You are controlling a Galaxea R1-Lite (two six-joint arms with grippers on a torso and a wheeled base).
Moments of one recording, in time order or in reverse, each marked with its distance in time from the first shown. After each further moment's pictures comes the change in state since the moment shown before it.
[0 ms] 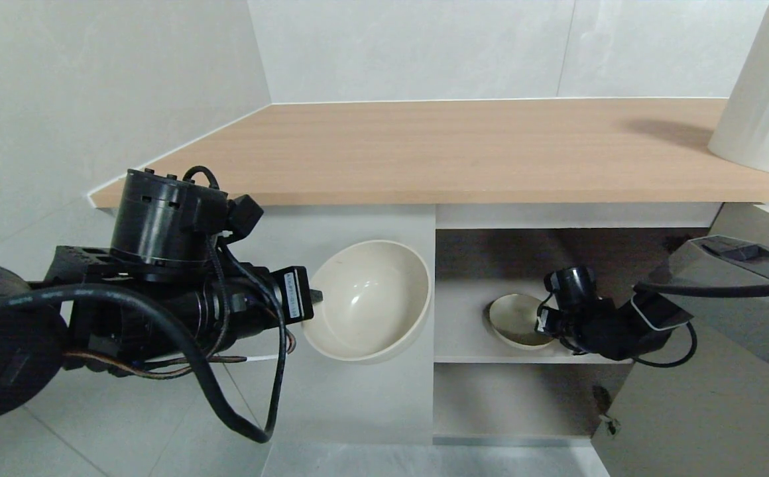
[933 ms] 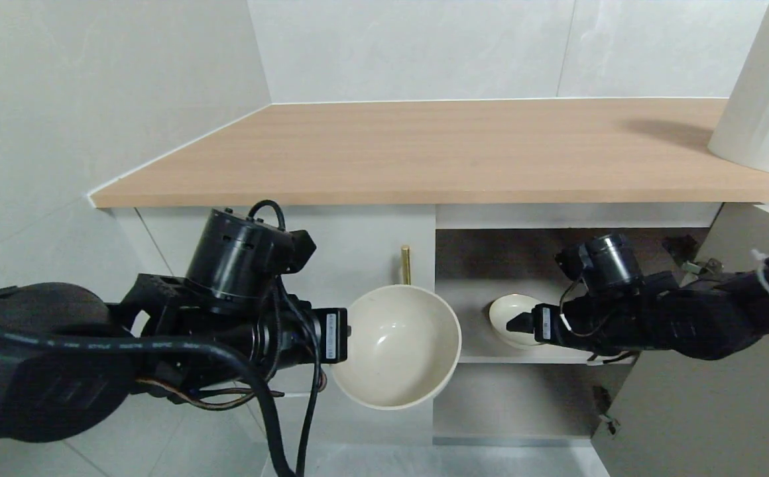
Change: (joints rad) left arm -0.099 0.089 0.021 0.003 0.042 0.087; right arm 0.163 -0.484 0.234 0.295 0.334 -0.056
